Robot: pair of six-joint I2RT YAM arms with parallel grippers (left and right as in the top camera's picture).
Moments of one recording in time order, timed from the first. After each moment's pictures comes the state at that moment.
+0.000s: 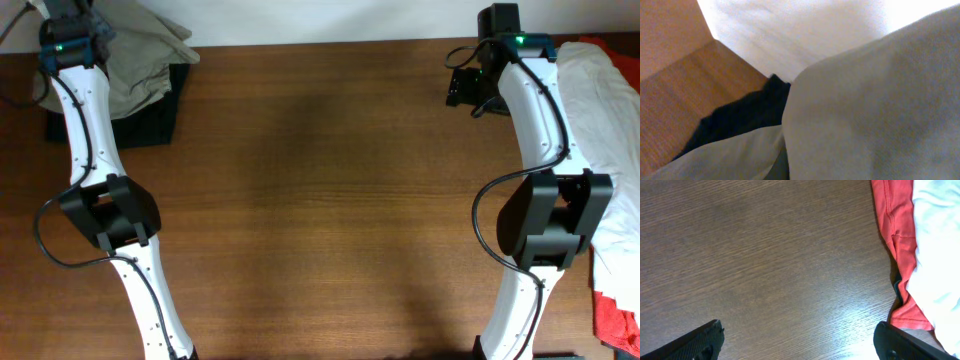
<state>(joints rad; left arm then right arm) 0.25 2.64 2.80 -0.74 -0.31 -0.34 -0.04 2.20 2.10 -1.16 0.22 0.26</state>
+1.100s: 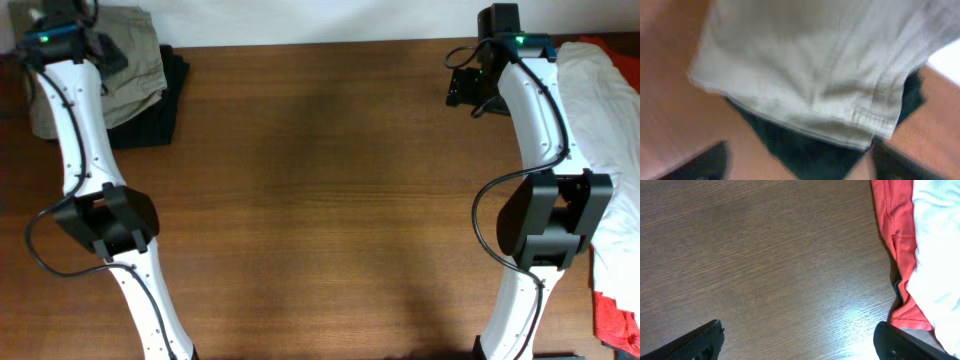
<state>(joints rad) 0.23 2.53 2.79 -1.30 -0.28 -0.36 -0.04 2.20 2.10 -1.16 0.22 0.26</state>
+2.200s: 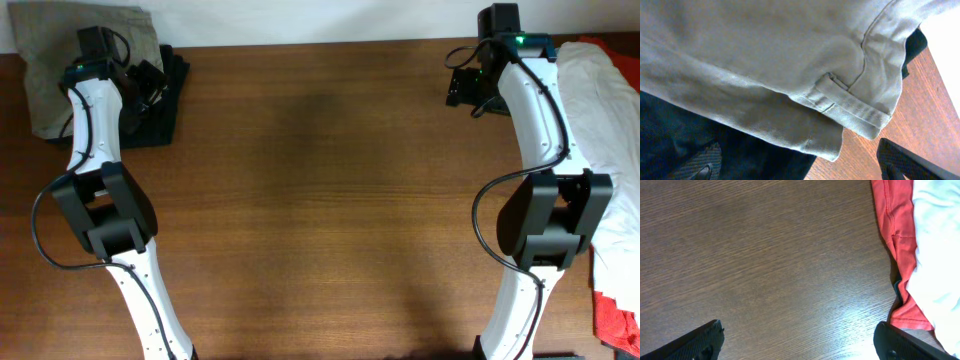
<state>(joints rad) 0.24 2.53 2.34 -0.93 0.12 -0.69 -0.04 2.20 2.10 -1.16 0.22 0.26</state>
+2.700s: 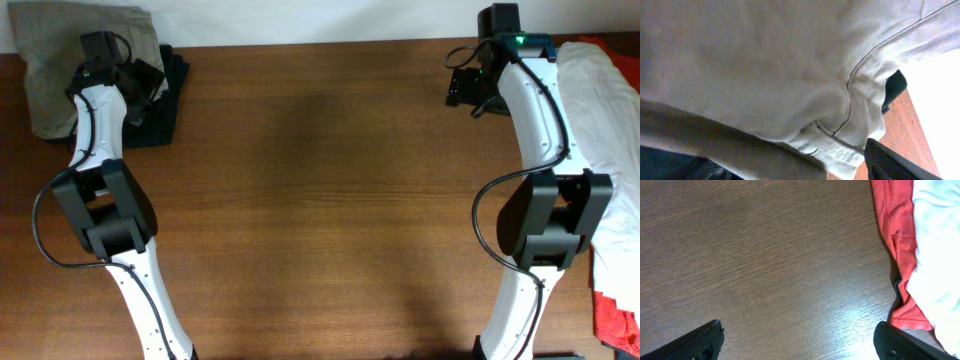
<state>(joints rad) 0.24 2.53 2.26 -0.72 0.12 -0.80 -0.04 2.20 2.10 -1.16 0.22 0.26</state>
